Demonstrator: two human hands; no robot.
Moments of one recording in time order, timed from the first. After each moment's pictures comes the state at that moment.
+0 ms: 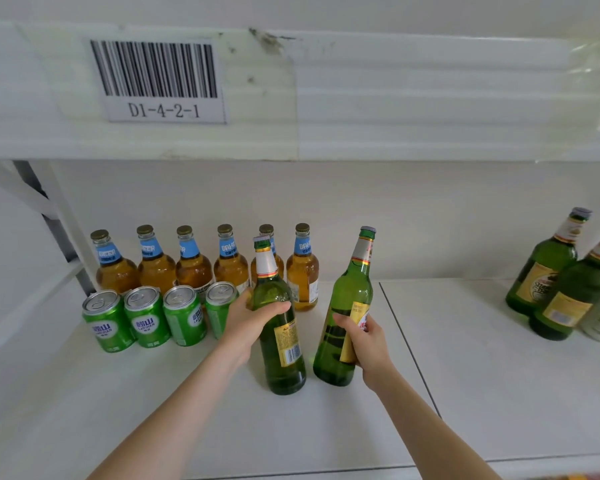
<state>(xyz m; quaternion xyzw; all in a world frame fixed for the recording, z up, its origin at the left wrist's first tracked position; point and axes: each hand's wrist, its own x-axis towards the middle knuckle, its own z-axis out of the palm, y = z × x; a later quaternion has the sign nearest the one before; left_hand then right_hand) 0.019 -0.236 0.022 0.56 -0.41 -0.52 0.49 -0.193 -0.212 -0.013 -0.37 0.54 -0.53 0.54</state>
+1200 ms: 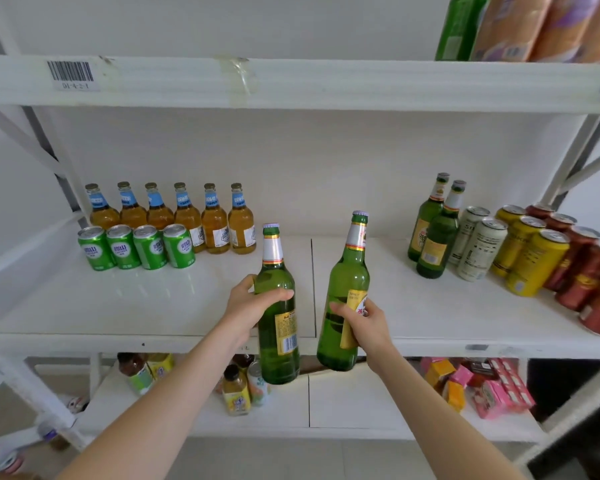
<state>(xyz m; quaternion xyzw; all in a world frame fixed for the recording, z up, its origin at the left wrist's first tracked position) -0.177 -0.023 0.048 0.59 -0.42 -0.50 0.47 -0.396 -0.015 0.008 -0.42 0.54 -0.51 0.52</state>
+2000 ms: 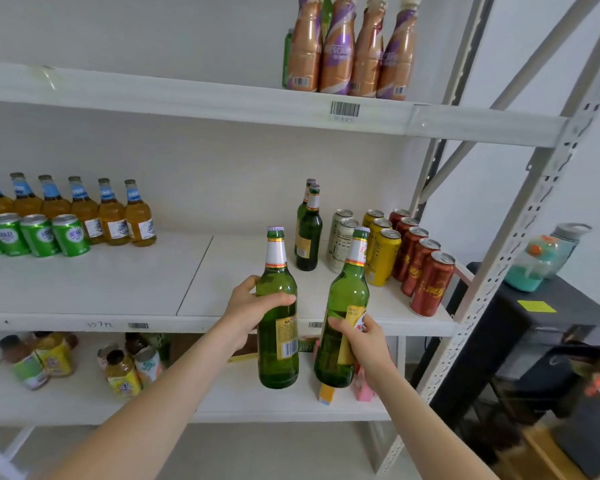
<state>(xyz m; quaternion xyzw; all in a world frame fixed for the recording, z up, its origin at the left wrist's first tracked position) -0.481 0.056 0.067 0.54 -0.47 -0.52 0.47 -0.702 0.089 0.022 -0.43 0.56 -0.51 0.49</state>
